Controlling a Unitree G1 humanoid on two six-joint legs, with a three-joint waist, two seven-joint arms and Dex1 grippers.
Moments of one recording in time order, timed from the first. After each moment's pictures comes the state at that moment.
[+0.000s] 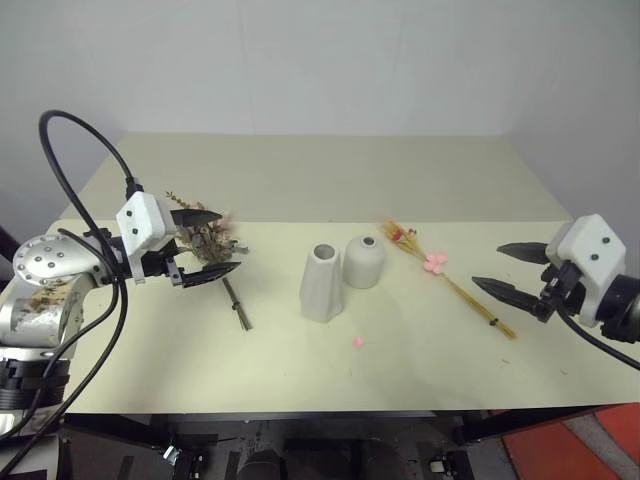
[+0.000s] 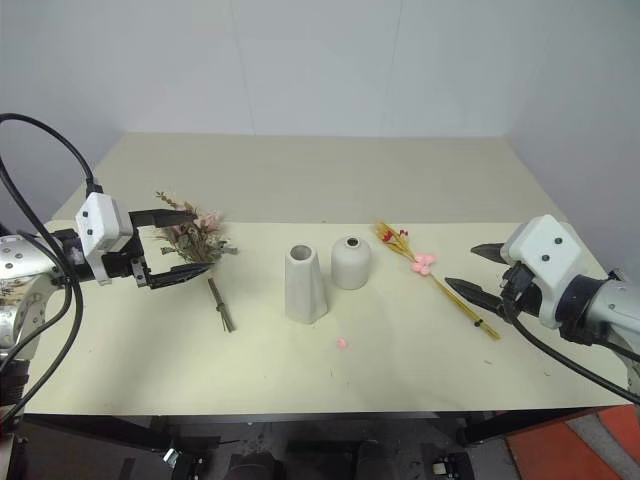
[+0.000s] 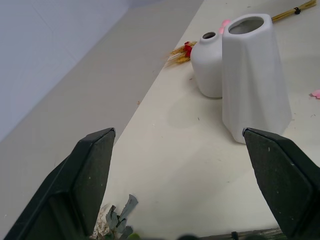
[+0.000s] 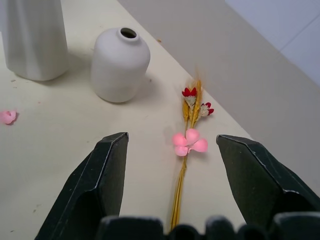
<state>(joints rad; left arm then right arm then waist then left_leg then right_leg) -0.46 0.88 0.17 -0.03 -0.39 0.18 -1.15 -0.08 -1.01 -0.43 -0.51 0.44 0.63 0.84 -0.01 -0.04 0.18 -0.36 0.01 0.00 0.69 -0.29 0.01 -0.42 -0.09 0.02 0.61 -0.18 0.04</state>
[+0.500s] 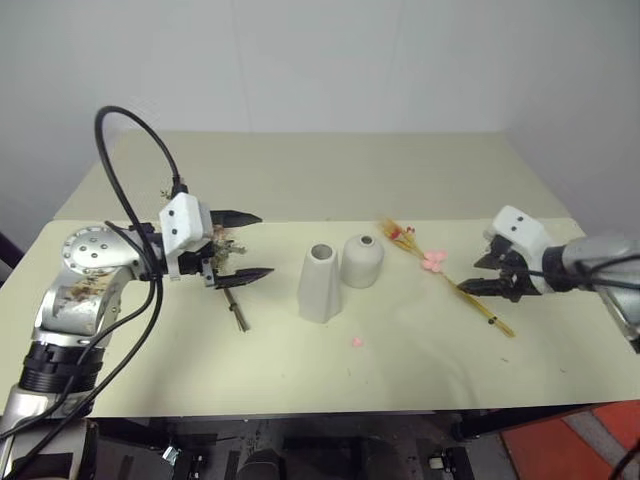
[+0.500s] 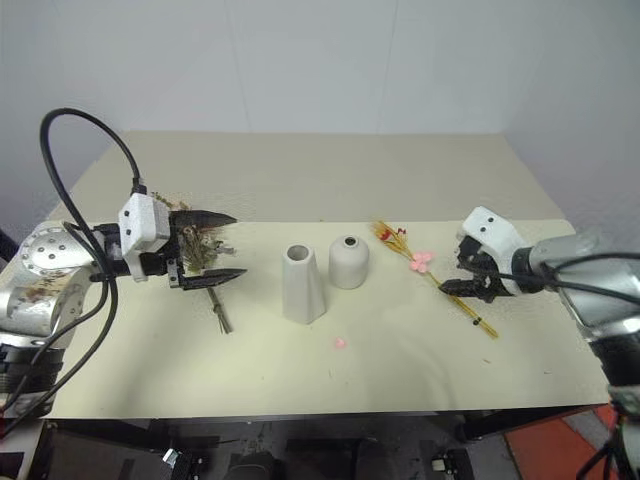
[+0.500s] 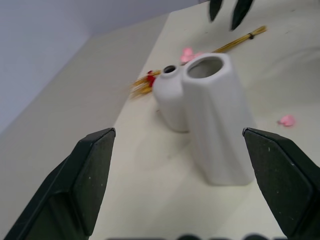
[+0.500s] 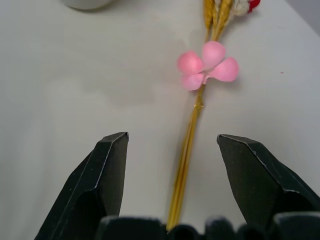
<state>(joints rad) -0.54 0.79 0.04 -0.08 -0.40 0.19 -1.19 -0.76 -1.03 0.29 0.15 0.19 0.80 1.05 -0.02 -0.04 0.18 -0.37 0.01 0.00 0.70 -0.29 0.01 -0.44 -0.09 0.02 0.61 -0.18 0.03</state>
